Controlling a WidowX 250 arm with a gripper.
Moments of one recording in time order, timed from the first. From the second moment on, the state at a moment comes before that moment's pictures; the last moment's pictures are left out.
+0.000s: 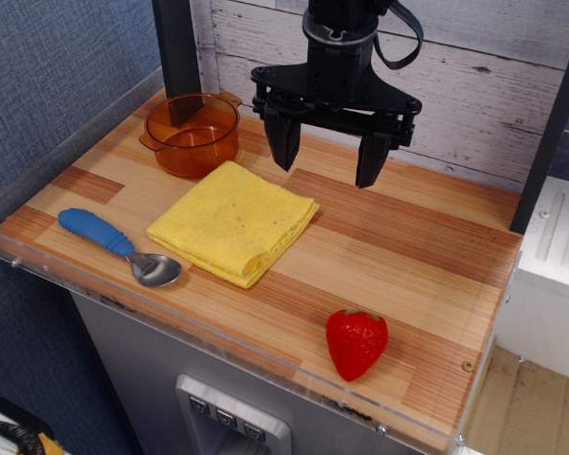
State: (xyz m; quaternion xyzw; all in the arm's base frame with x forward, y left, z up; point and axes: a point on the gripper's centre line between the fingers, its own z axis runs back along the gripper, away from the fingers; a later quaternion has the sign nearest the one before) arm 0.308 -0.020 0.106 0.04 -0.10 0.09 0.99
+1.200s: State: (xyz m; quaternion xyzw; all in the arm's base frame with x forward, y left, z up) arm 0.344 0.102 0.100 0.08 -0.11 0.10 0.99
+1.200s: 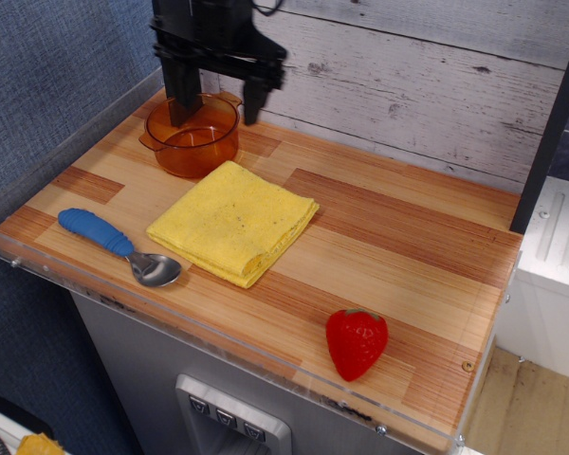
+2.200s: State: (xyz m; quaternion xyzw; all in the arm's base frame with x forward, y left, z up) arm 0.377 0.125 0.030 0.02 -0.09 0.05 0.99
